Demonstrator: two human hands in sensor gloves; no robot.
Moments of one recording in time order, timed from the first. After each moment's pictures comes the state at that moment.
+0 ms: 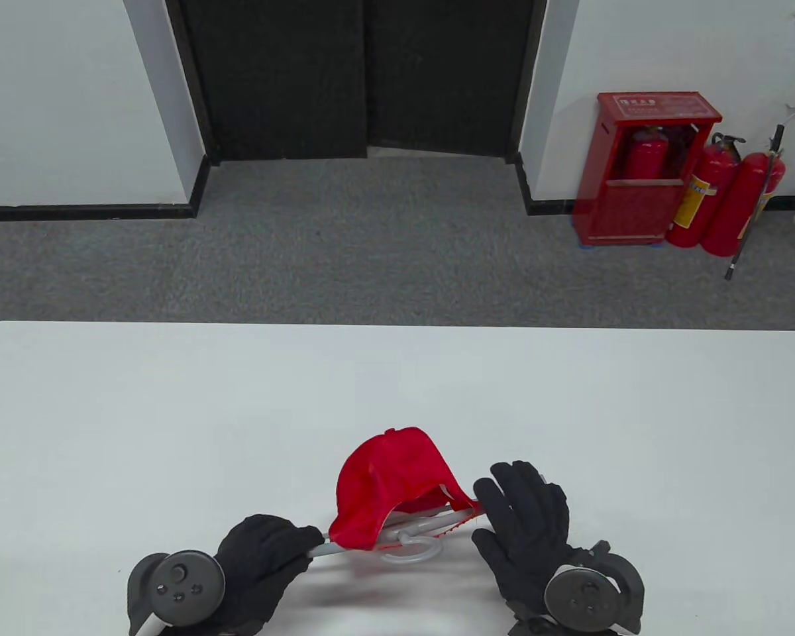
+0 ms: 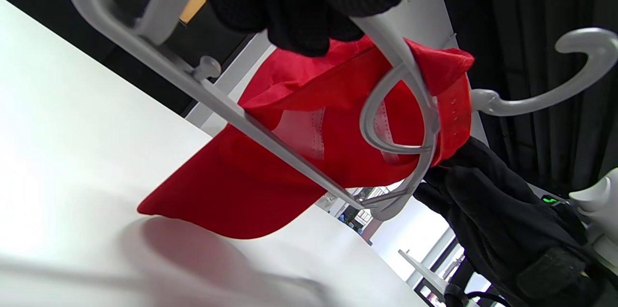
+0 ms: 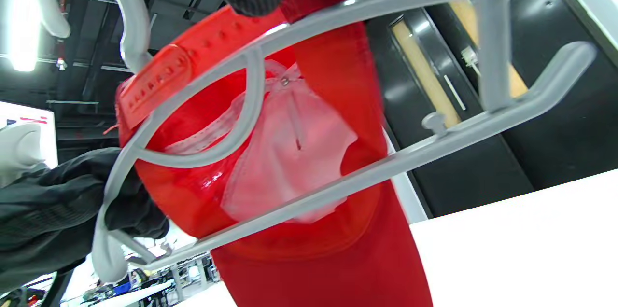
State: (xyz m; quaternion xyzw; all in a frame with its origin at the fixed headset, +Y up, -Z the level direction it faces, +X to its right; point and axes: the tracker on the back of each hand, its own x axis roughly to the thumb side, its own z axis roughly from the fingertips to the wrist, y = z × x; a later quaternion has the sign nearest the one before) left_hand -0.230 -0.675 -0.252 0.05 -0.25 0.35 0.90; right_hand 0.152 -0.677 -0.252 0.29 -0.20 0.89 0.30
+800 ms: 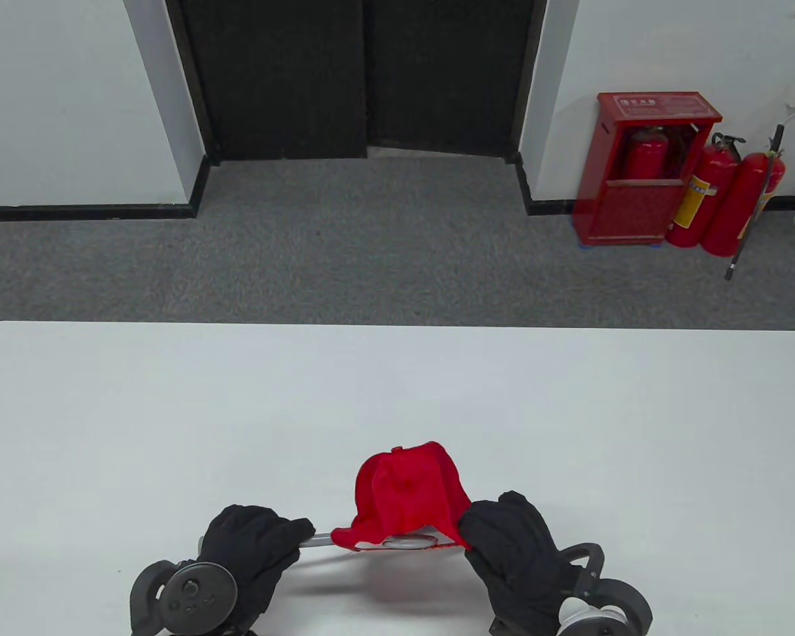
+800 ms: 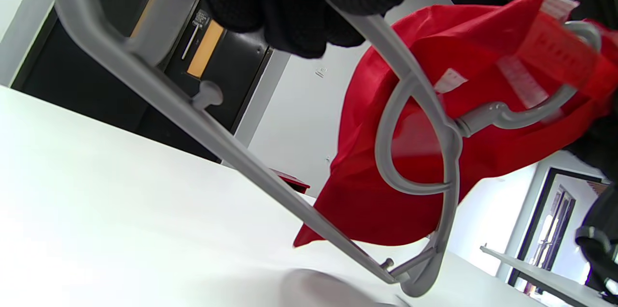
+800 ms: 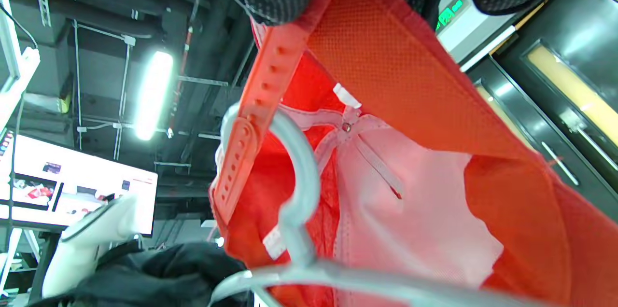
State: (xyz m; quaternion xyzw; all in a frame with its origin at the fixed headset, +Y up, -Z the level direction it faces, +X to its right) left_hand -0.232 -0.670 -0.248 0.12 -0.22 0.22 0.94; right_hand 0.145 -0.648 -0.223 0.36 -0.33 0.80 0.34
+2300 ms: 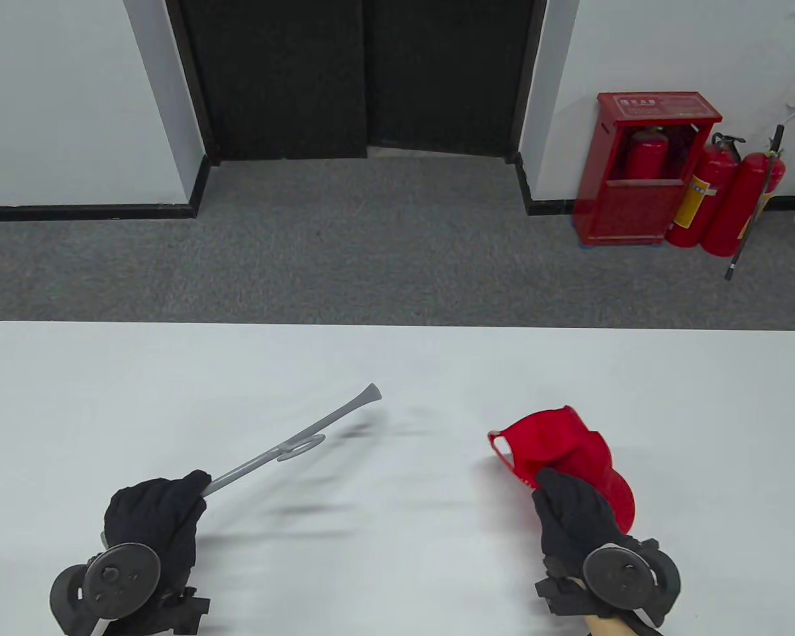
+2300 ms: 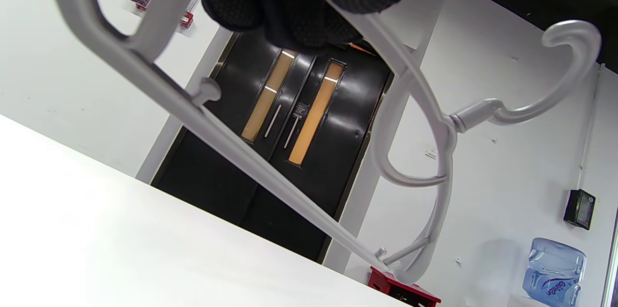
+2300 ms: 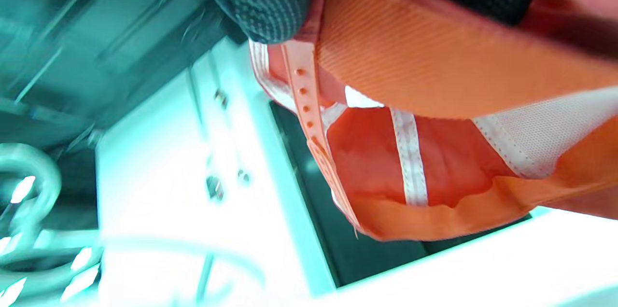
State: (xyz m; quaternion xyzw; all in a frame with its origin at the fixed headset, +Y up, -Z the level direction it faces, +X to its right) left_hand -0.316 -0.663 -0.261 0.24 -0.02 0.21 0.95; right_hand 0.200 -0.707 -0.285 0.15 -0.27 0.92 0.26
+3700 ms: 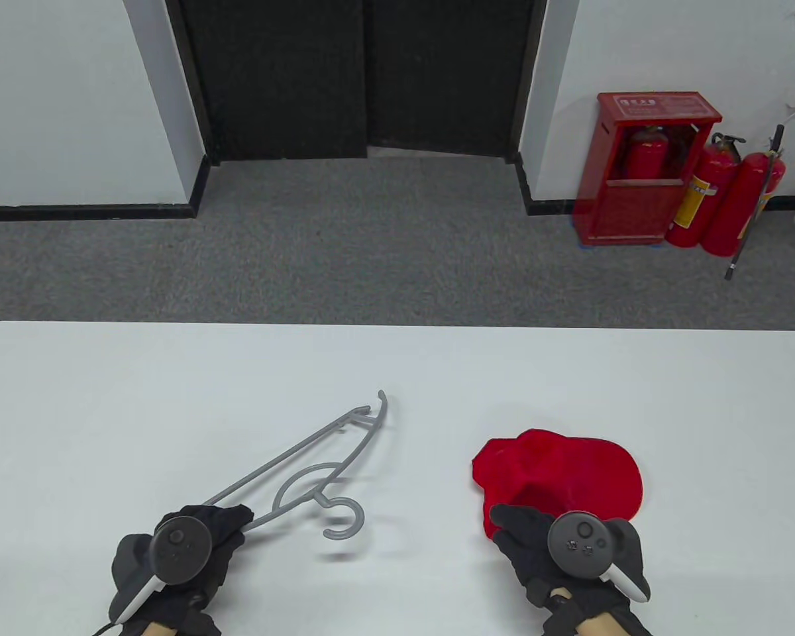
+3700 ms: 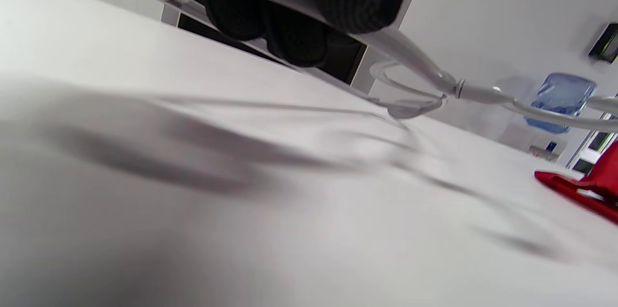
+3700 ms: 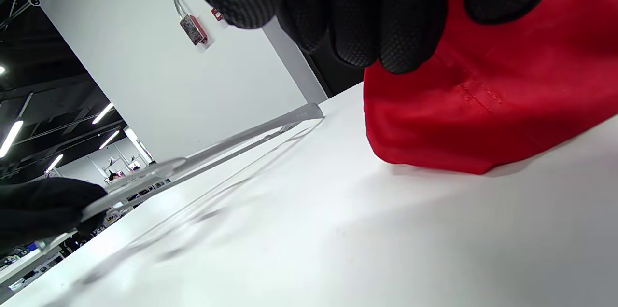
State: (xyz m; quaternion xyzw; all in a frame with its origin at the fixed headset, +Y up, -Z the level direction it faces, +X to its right) left_hand -0.291 -0.727 -0.296 -0.03 -0.05 0.15 0.99; right_hand 0.185 -0.718 -0.294 0.17 0.02 0.94 0.29
